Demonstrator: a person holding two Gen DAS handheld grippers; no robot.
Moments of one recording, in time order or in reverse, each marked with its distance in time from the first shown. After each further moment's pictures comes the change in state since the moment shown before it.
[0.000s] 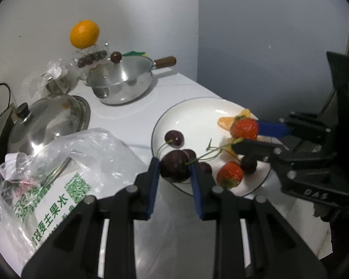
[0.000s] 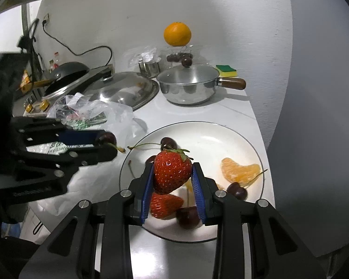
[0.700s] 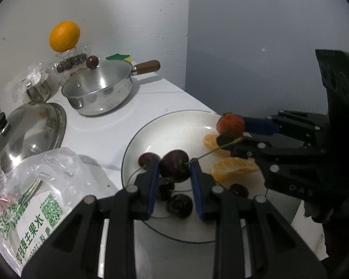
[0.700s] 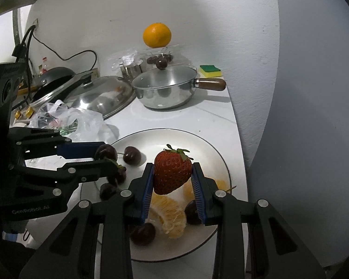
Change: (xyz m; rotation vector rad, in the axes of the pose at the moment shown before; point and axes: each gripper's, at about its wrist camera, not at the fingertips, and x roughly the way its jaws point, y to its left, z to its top) left arm 0.037 -0.017 0.025 -0.012 -0.021 -0.069; right arm 0.018 -0.041 0.012 0.009 0.005 -0.046
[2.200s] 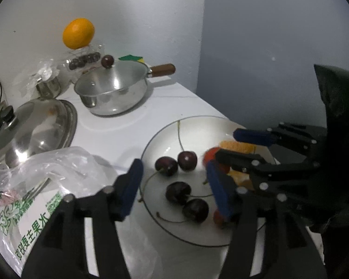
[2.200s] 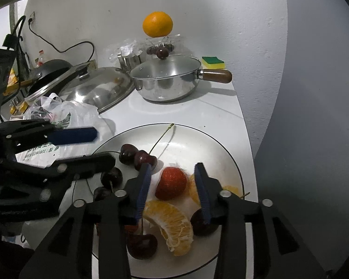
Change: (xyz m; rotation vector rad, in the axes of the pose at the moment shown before) left arm -0.005 0.018 -0.001 -0.055 -0.036 0.042; right arm 0.021 0.007 0.004 -0.009 0.045 -0.012
